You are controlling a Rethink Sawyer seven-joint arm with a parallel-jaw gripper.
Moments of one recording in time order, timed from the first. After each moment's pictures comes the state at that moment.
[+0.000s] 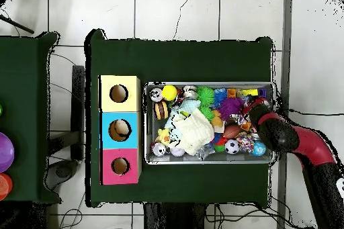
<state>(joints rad) -1.29 -0.21 0.85 1.49 -0.86 0.43 0.70</state>
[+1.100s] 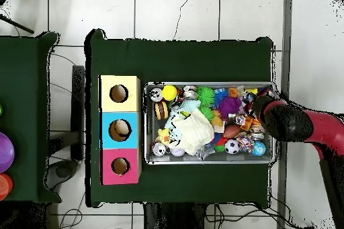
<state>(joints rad) -1.16 -0.49 0.84 1.53 -0.73 0.68 0.70</state>
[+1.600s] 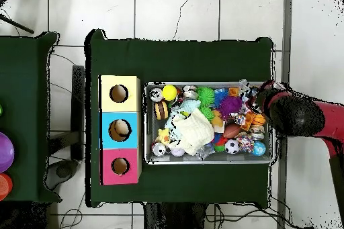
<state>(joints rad) -1.12 -0.60 0.84 1.53 -0.65 0.74 0.70</state>
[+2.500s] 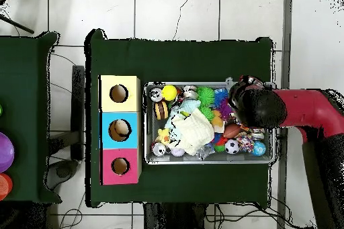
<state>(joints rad) -0.88 -0.72 0.67 1.53 -0.69 0.74 0.70</state>
